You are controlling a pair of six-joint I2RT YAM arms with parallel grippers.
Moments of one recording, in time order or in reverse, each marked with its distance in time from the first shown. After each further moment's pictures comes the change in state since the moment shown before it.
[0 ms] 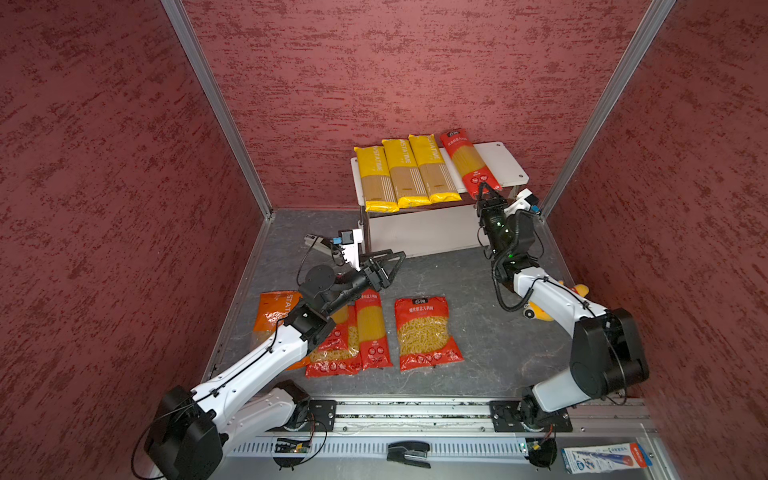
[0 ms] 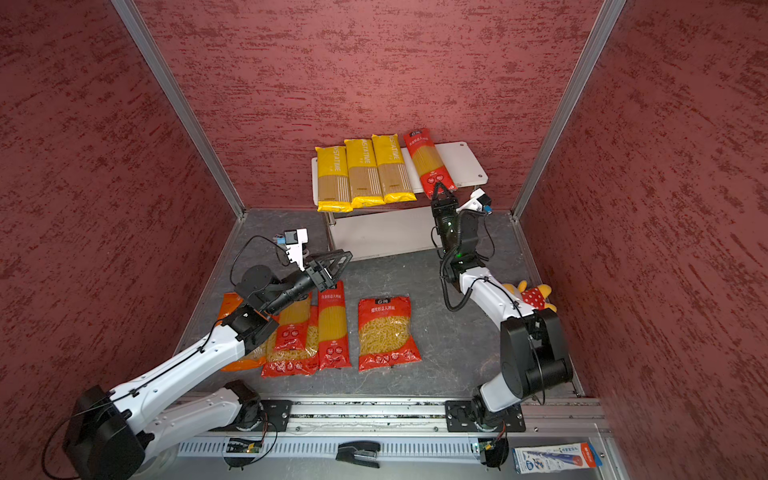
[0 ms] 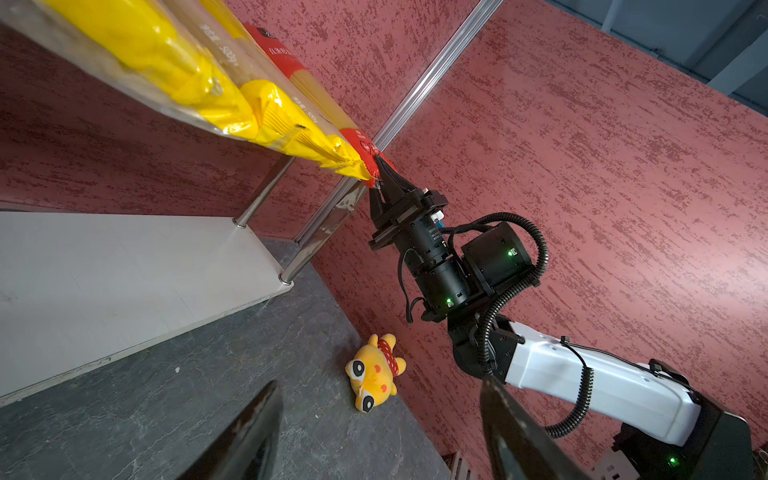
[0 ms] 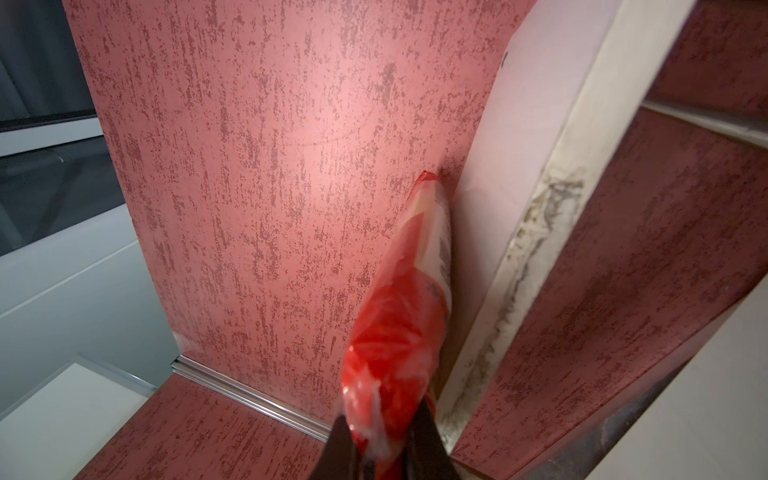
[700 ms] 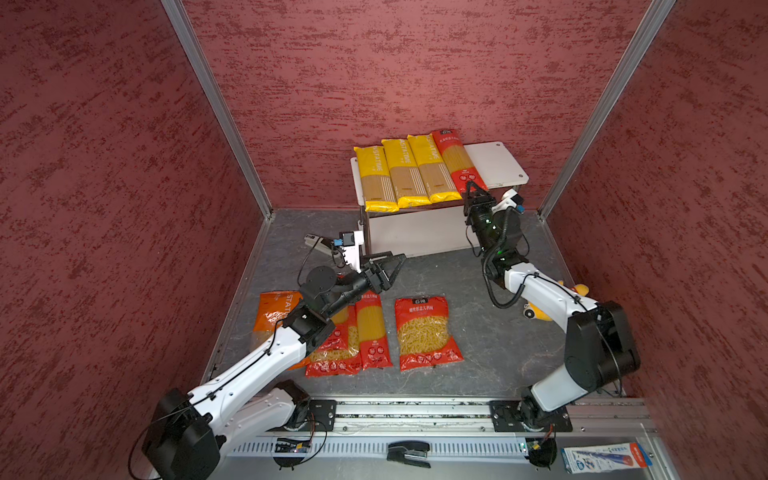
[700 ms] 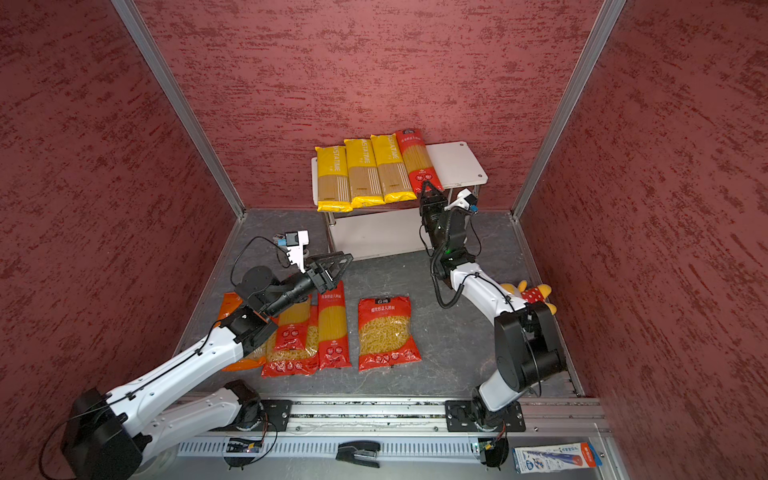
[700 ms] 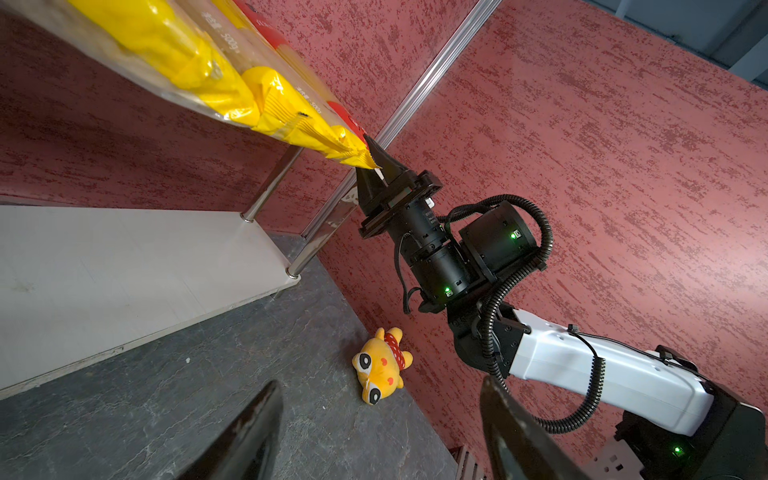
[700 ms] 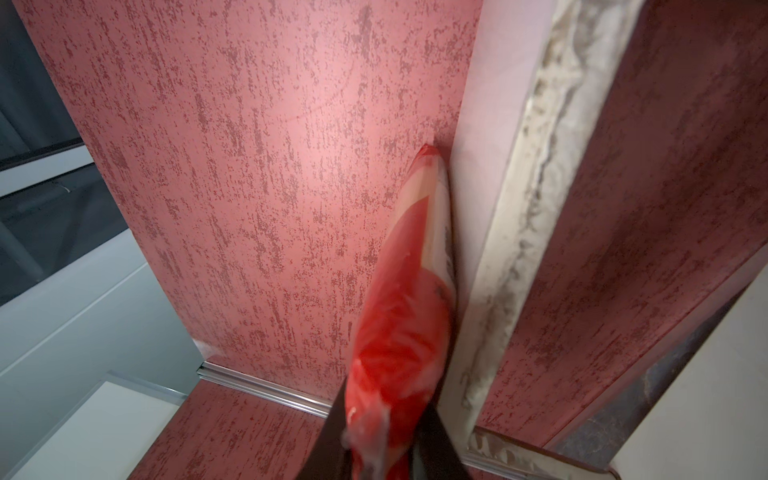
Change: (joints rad) left arm -0.014 -0.019 0.000 -0.048 -0.021 0.026; right arm 0.071 0.044 0.058 -0.047 0.027 0.111
